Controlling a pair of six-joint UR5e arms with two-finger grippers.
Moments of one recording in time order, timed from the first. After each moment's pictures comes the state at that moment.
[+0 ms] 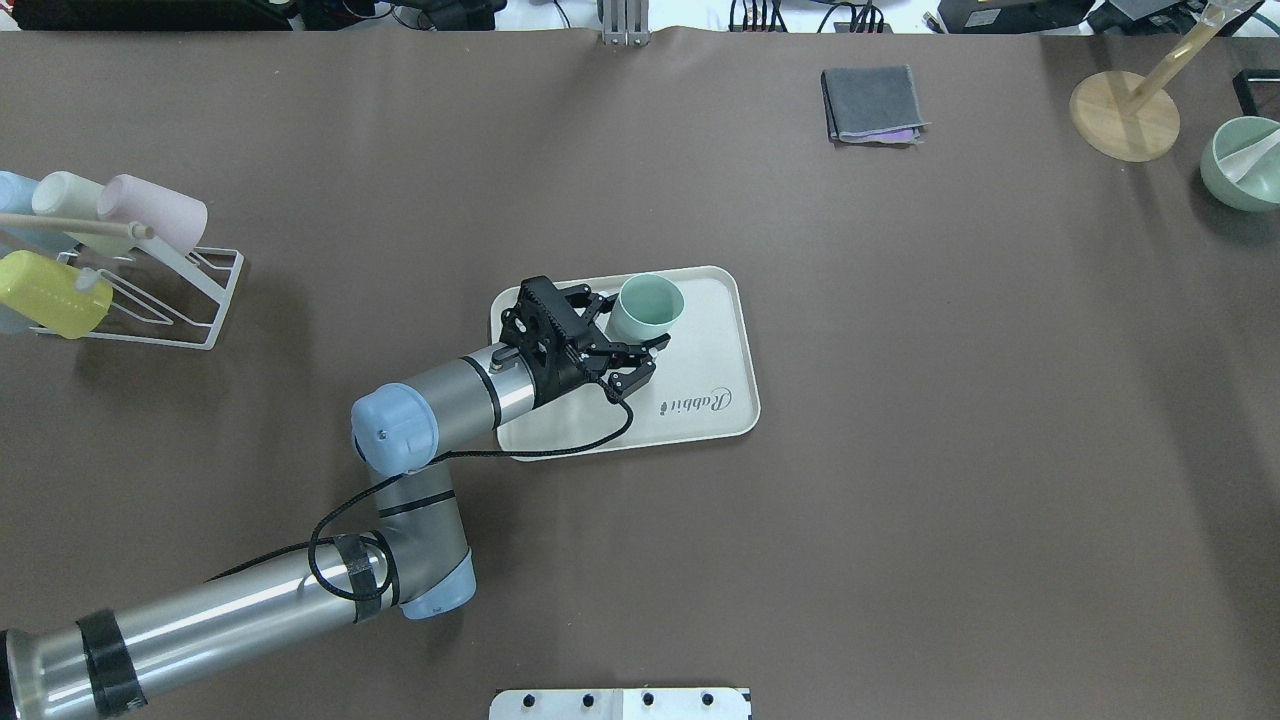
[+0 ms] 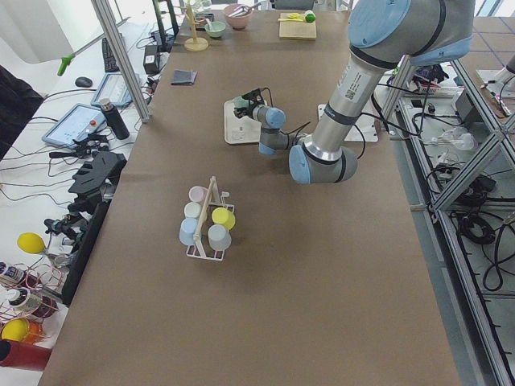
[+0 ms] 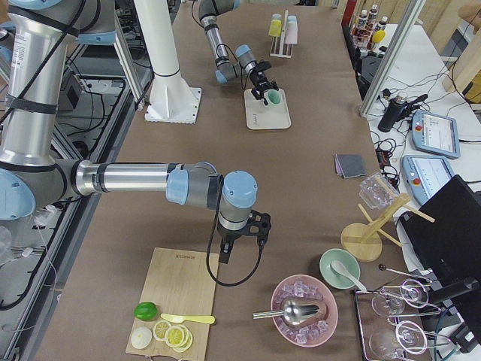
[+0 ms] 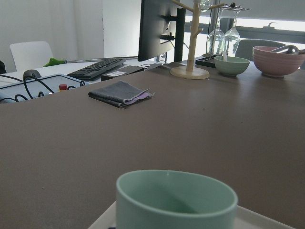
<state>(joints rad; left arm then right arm) -0.40 -2.30 -1.03 -3.20 -1.38 -0.44 1.55 -1.82 1.86 -1.75 2.30 0.04</state>
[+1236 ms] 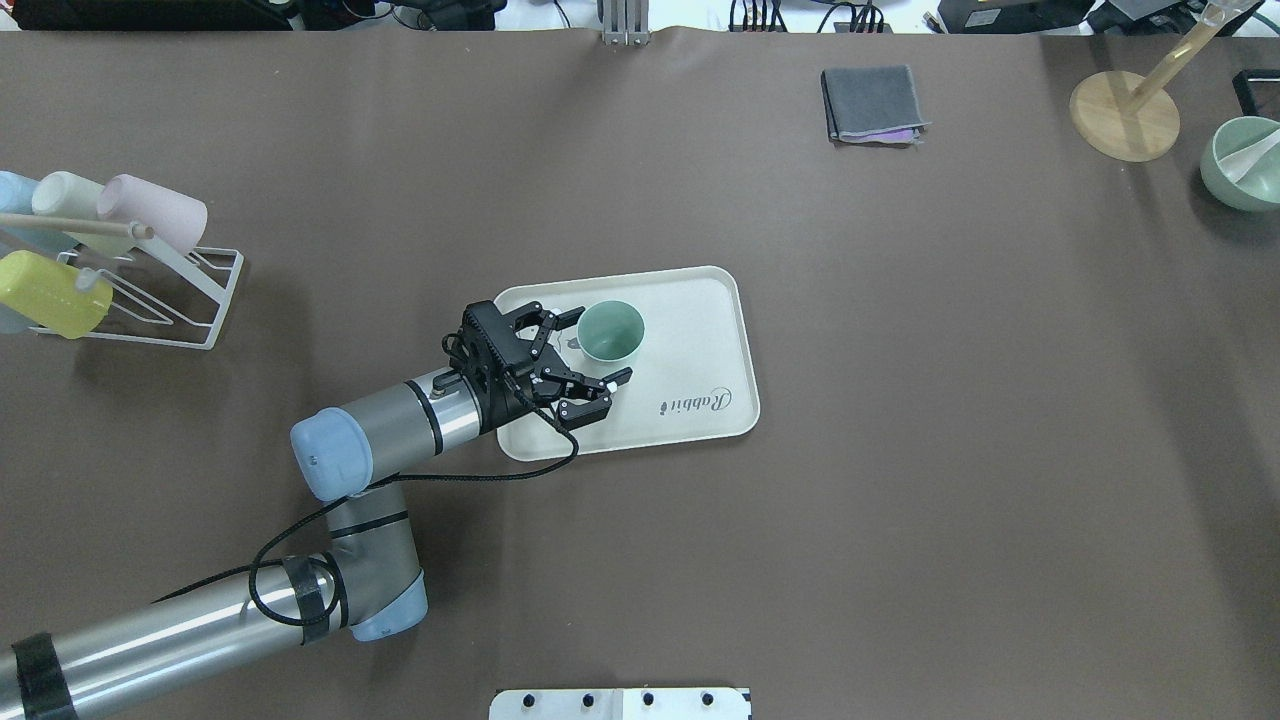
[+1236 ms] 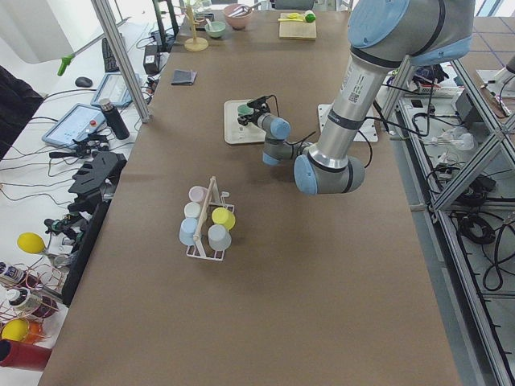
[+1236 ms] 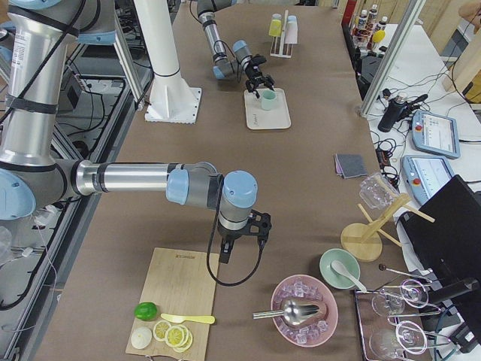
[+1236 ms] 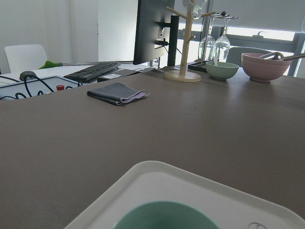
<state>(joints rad) -0.39 -2.19 -1.12 -3.30 -1.40 -0.44 1.55 -1.82 1.86 -1.75 2.29 0.04</state>
